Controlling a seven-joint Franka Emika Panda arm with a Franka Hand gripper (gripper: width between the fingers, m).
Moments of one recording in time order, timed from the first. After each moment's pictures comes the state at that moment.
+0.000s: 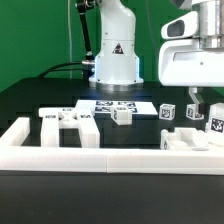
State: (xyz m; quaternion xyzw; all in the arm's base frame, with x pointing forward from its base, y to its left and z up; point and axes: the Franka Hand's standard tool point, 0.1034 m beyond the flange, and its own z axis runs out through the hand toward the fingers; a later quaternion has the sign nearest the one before) arm 0.624 0.123 0.080 -0.94 0.32 -0.05 0.06
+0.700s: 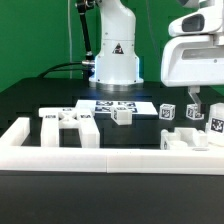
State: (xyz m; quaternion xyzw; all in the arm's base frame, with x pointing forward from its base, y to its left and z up) arm 0.622 0.131 0.081 -1.00 -0.02 -0.07 0.03
